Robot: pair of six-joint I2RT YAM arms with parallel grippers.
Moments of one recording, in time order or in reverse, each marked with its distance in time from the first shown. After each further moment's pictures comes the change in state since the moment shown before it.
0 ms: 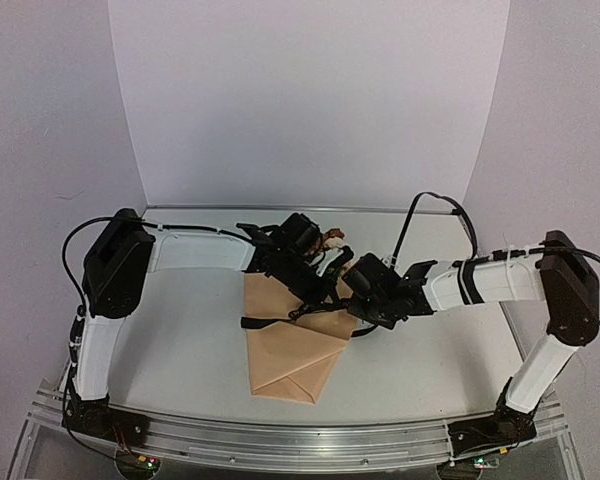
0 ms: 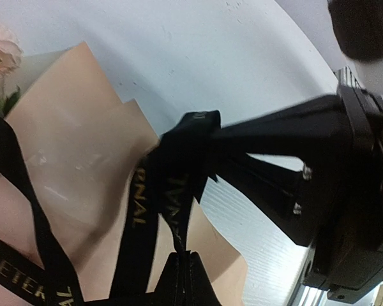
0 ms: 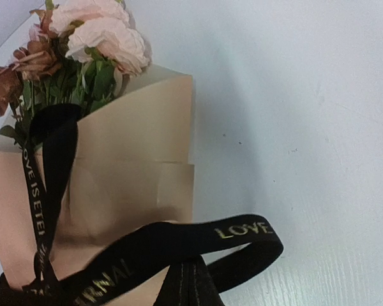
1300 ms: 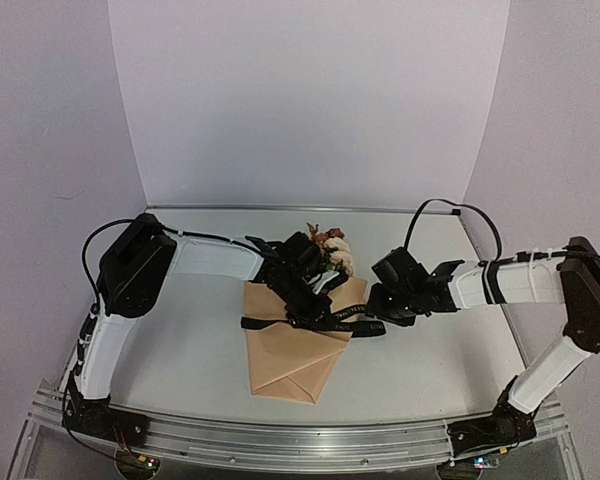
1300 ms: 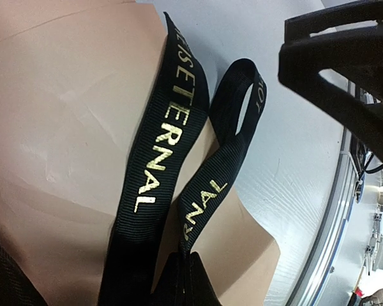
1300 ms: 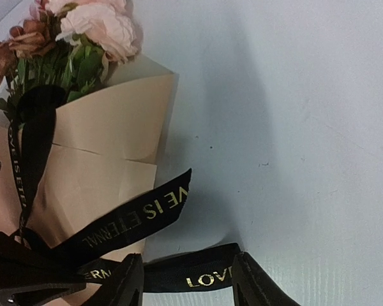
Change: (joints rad) left arm 0.013 0.101 0.001 -0.052 0.089 -0.024; right arm -0.124 -0.119 -0.134 0.063 -0.206 -0.254
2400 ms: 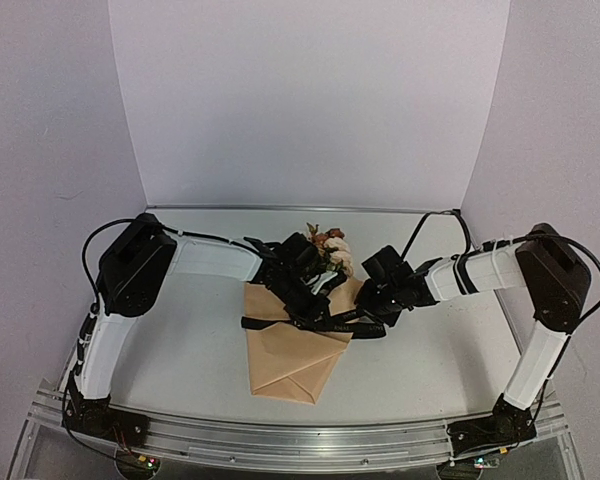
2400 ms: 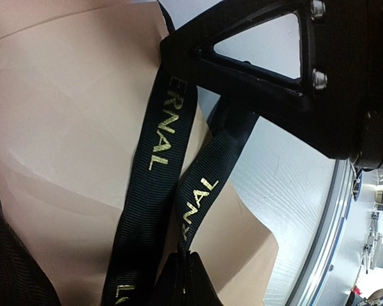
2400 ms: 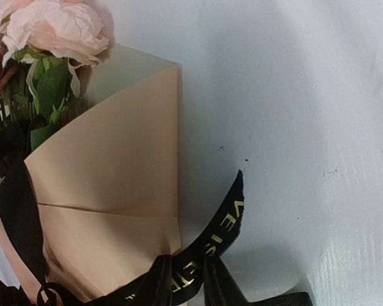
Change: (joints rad) left arm 0.008 -0.002 -0.020 0.024 0.021 0.000; right arm -0.063 0.197 0.078 0.120 -0.127 0.236
